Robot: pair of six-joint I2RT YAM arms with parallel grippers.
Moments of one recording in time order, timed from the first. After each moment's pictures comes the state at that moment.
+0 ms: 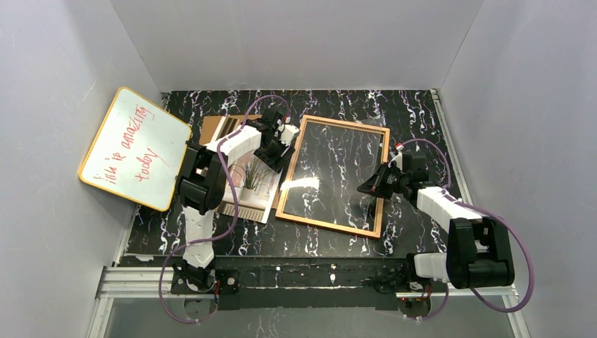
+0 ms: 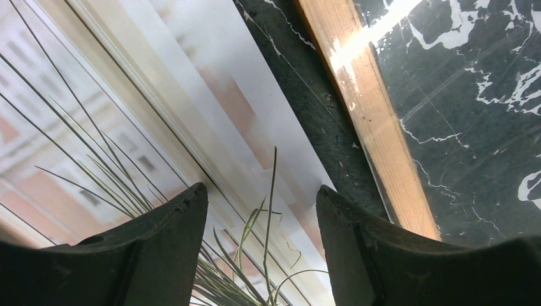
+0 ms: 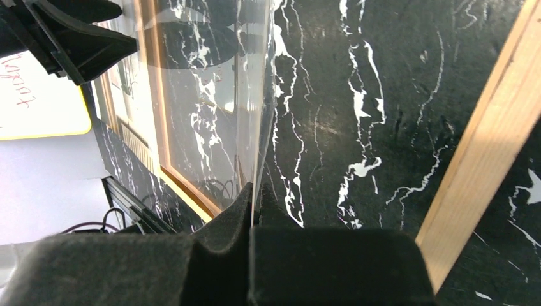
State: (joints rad) left arm -0.45 2.06 1.54 -0.69 0.11 0.30; right arm 0.11 1.28 0.55 -0.08 -0.59 0.62
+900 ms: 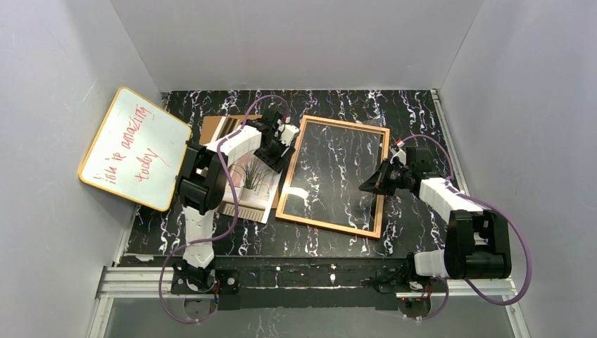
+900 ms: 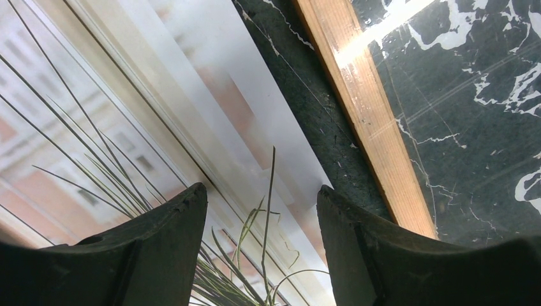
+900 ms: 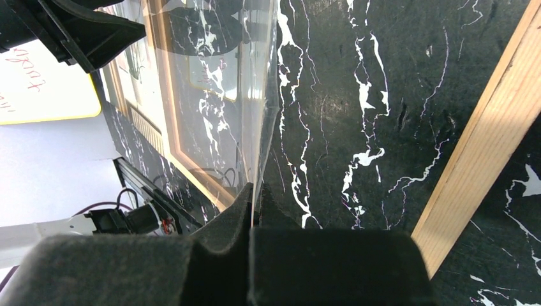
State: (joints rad) left arm -0.45 2.06 1.54 -0.69 0.11 0.30; right arm 0.06 1.33 0.65 -0.25 -0.68 0.54
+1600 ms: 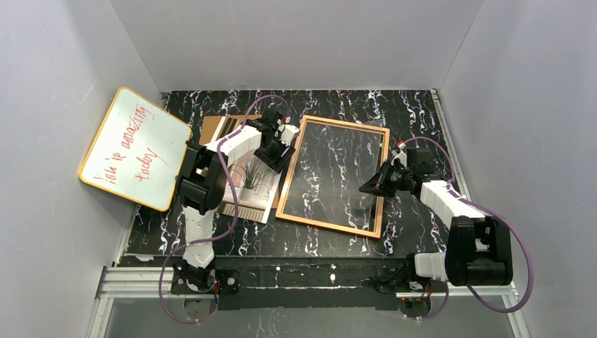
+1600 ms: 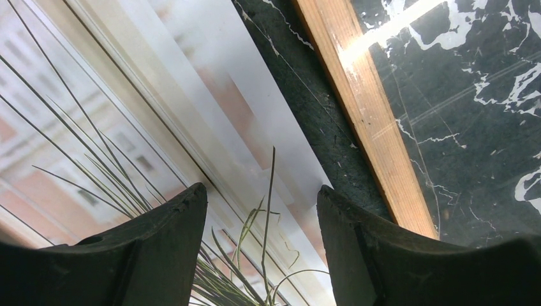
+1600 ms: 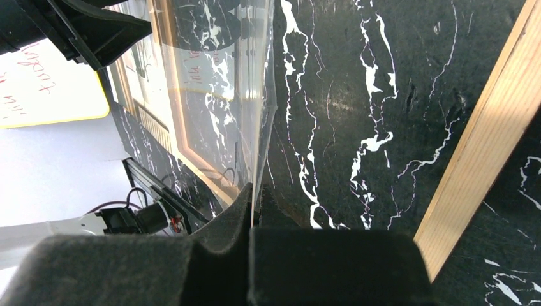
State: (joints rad) left arm -0.45 2.06 1.54 -0.69 0.11 0.30; right arm 0.06 1.29 0.64 -0.27 -0.68 0.58
